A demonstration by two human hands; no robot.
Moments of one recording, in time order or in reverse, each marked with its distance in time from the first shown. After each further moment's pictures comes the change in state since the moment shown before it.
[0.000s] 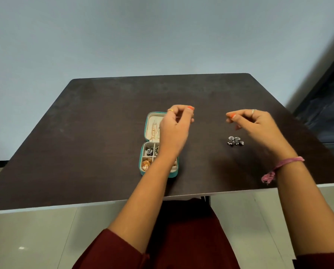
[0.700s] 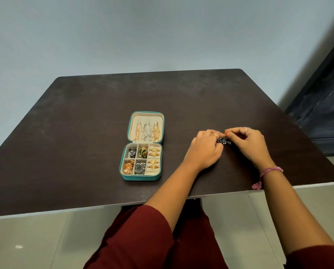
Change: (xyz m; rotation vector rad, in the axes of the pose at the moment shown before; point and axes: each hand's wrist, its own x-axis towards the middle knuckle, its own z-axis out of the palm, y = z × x) left_hand -0.008 -0.081 0.094 0.768 -0.573 0.184; right_hand -0.002 0.085 -0.016 -0.264 0.104 0.103
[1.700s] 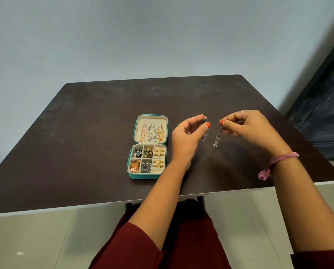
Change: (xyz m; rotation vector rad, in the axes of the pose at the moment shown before) left_hand -0.032 0.014 -0.053 -1.059 0.469 -0.186; right_hand -0.007 -0.090 -0.031 0.040 -0.220 -0.036
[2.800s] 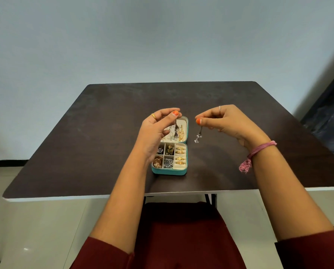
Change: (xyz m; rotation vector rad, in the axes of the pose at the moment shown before) left_hand -0.015 0.088 -0.114 0.088 -0.070 -0.067; right_hand 0.000 -0.081 0.062 0.186 -0.199 -0.029
